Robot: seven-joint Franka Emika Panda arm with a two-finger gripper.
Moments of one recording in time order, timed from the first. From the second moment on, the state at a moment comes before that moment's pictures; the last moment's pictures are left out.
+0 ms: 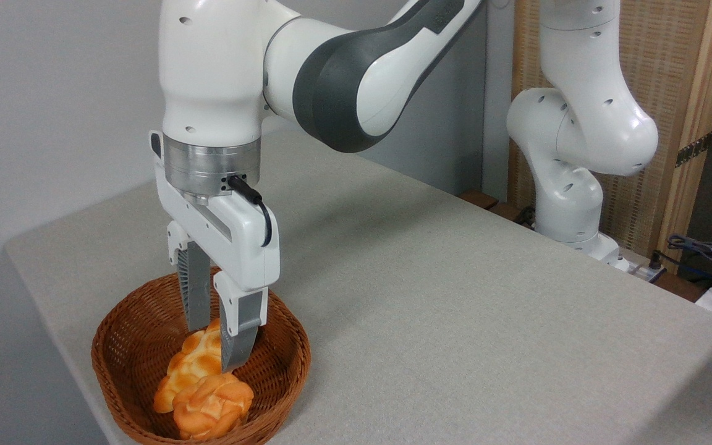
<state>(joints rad) 0.00 0.15 0.02 -1.73 -0.10 2.13 0.86</state>
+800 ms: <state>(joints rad) 0.00 0.05 0.00 -1.63 -0.09 1.68 0.73</state>
